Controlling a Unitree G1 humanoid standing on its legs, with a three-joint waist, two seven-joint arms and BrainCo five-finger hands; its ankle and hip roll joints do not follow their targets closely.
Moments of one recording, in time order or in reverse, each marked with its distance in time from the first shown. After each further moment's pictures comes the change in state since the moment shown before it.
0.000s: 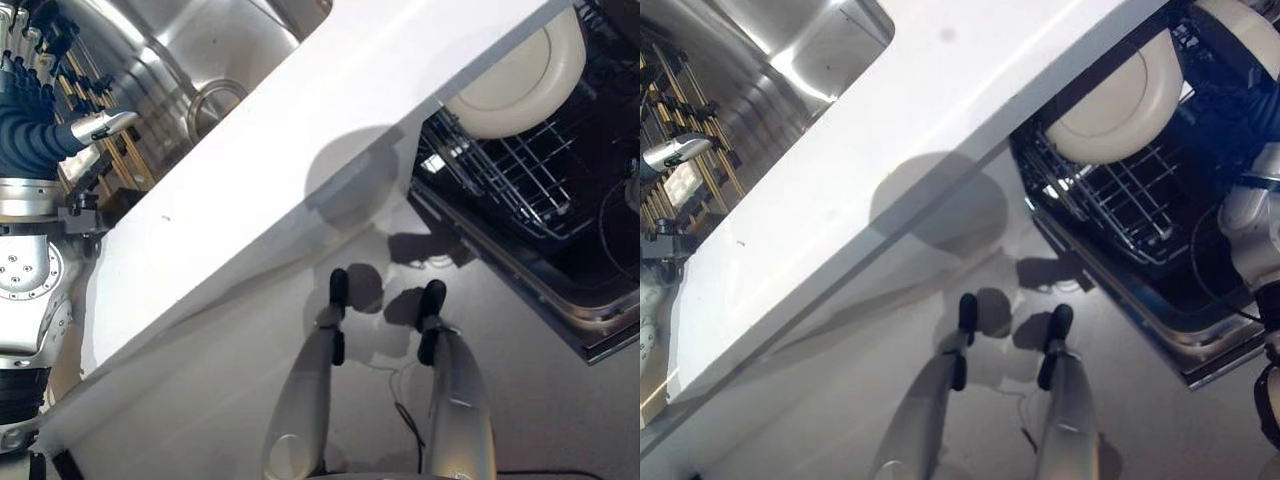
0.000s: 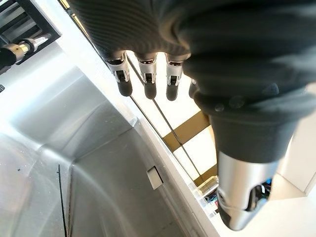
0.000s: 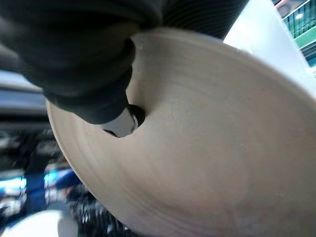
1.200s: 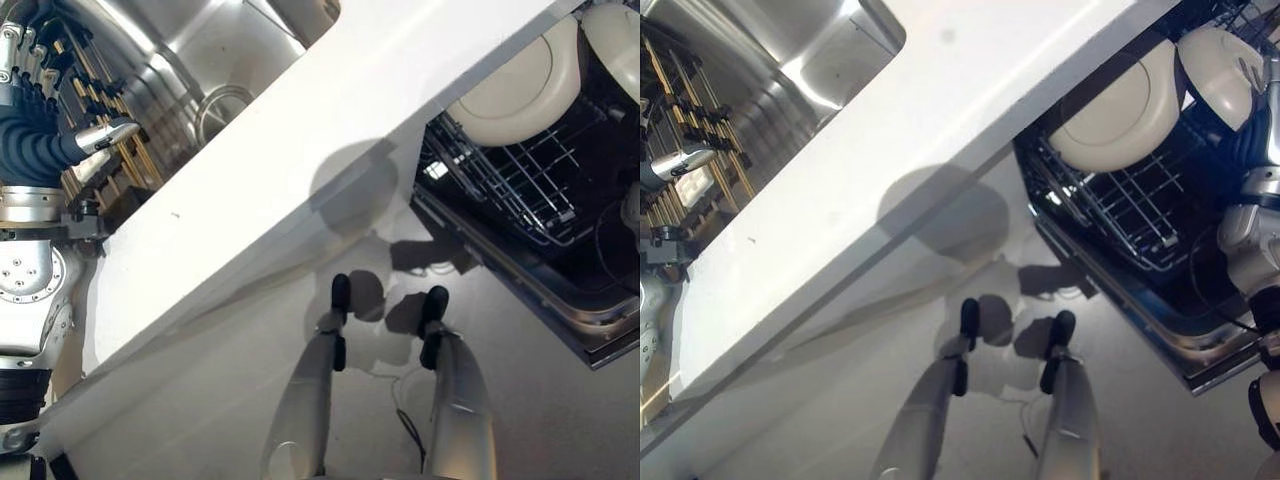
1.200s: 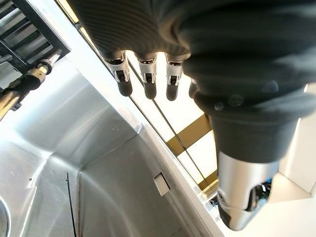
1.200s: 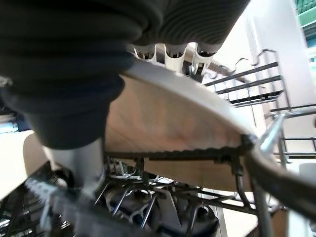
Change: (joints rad) left arm 0.029 -0.021 -0.015 0.065 0.006 -0.038 -0.013; right arm 0.010 0.033 0.062 0.138 0.038 0.022 0.125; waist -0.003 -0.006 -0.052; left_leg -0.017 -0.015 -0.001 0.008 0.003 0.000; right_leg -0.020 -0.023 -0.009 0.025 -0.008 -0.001
